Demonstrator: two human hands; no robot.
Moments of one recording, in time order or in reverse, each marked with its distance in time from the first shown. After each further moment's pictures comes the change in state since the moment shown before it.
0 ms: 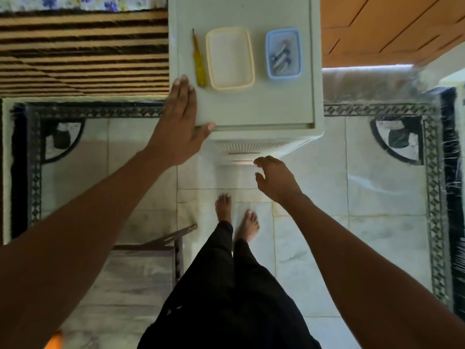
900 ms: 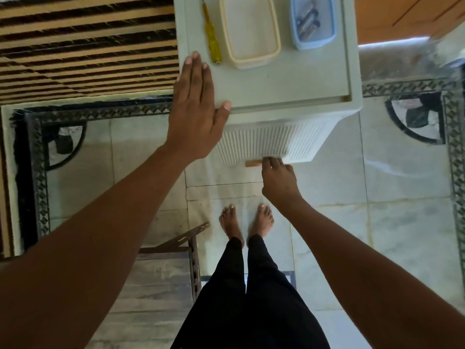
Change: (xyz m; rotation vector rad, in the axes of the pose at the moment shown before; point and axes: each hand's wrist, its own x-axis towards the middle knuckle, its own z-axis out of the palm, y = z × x) left_hand -0.003 0.003 0.017 0.158 0.186 0.029; right_hand 0.001 -0.021 0.084 -0.374 -0.014 0.123
